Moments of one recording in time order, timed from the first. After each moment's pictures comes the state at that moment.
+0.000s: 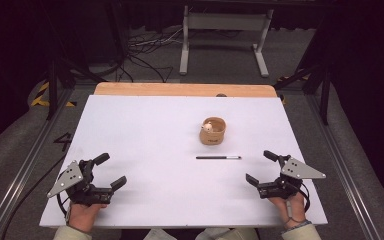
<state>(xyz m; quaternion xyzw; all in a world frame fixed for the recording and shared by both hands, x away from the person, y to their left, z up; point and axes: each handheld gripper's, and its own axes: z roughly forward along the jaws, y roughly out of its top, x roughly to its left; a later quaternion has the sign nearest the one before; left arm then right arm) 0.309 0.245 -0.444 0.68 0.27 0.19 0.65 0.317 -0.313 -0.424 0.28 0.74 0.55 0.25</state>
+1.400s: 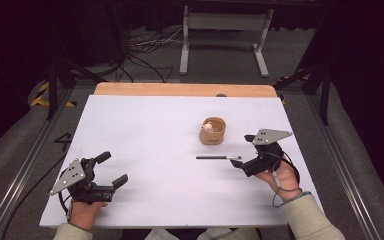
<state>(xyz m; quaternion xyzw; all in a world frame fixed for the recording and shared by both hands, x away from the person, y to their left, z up) 0.314 0.243 -0.444 0.69 0.27 0.19 0.64 0.385 -0.266 -0.379 0.25 0.86 0.41 0.18</state>
